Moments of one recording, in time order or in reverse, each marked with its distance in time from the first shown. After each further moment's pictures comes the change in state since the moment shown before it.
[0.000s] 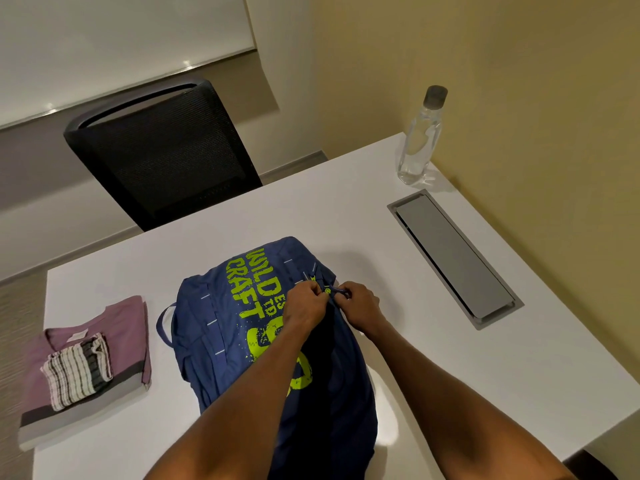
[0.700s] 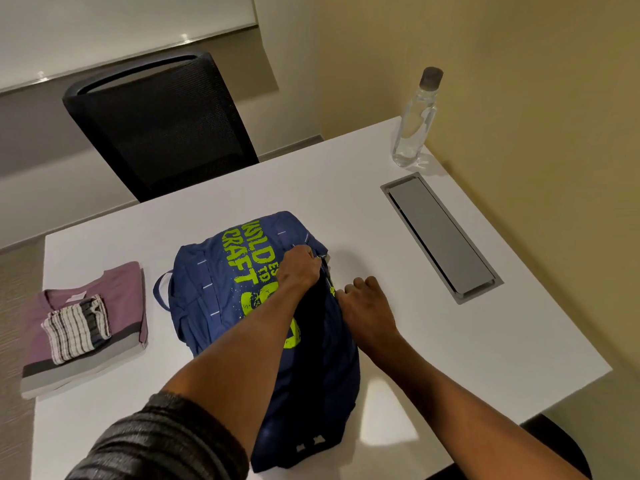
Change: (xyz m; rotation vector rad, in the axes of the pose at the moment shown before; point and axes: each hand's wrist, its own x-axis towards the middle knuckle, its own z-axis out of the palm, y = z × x) left_hand -0.005 0.015 -0.006 0.149 0.006 0.007; right_hand -0.112 -0.008 -0.038 -0.884 0.109 -0.514
